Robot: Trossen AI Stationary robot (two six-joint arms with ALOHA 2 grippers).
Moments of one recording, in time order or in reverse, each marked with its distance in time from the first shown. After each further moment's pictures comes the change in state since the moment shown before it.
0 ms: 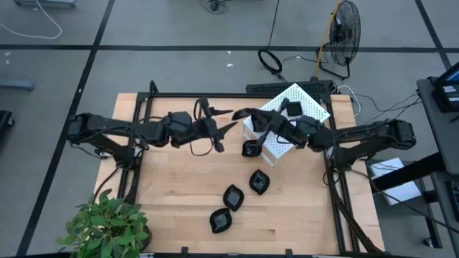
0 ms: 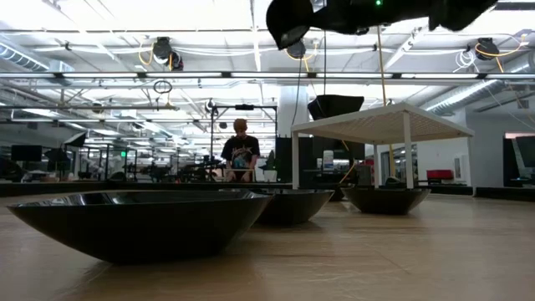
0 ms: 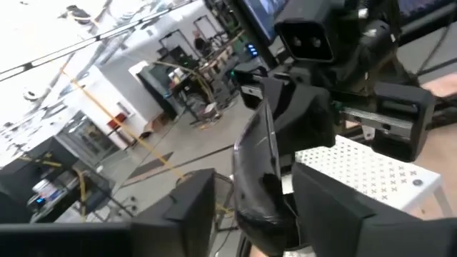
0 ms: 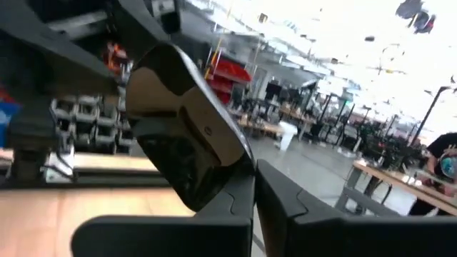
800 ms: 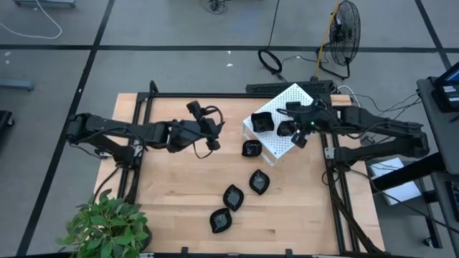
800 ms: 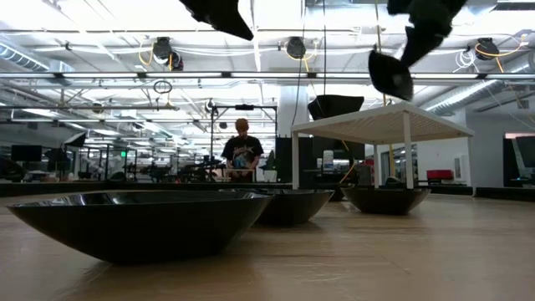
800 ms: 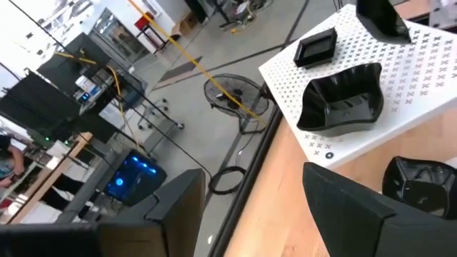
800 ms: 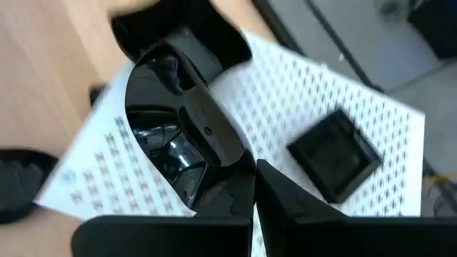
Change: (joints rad) left arm -0.038 -0.011 -0.001 -0.356 -0.333 -0.238; right arm -0.121 -0.247 0.400 -1.798 -0.097 0.577
